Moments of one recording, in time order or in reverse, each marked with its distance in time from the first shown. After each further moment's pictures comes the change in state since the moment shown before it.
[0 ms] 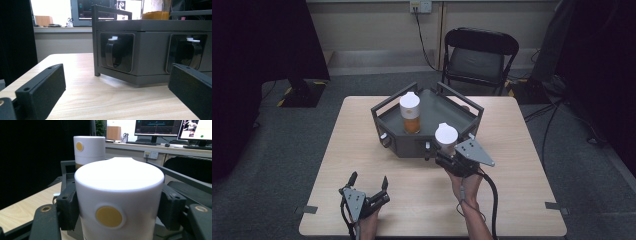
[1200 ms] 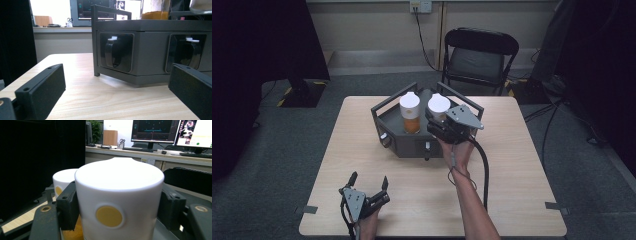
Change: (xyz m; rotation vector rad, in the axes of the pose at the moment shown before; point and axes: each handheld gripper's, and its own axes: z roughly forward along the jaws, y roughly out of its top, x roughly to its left) left arm 0.001 0.000 0.000 0.000 -0.004 0.000; right arm -0.006 0.048 0.063 -0.021 -0.030 -0.014
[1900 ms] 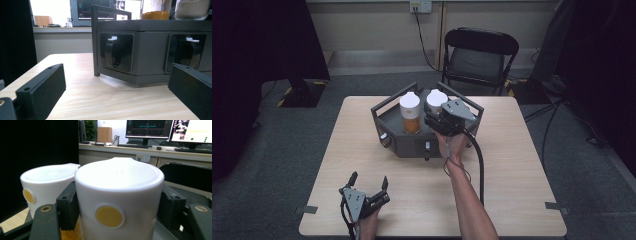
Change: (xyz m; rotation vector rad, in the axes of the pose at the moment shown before) left arm 0.000 0.000 0.000 0.000 0.000 0.000; right arm 0.001 -0.010 0.034 0.022 -0.045 0.017
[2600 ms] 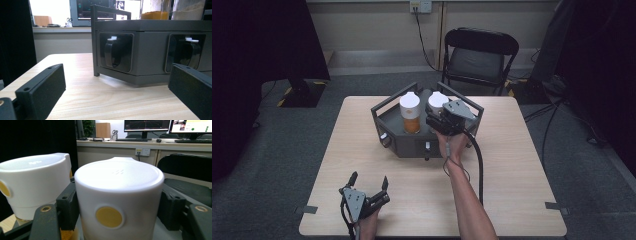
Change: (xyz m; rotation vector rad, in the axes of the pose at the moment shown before) left arm 0.001 0.000 0.000 0.000 -0.003 -0.001; right arm -0.007 -0.009 0.009 0.027 -0.005 0.051
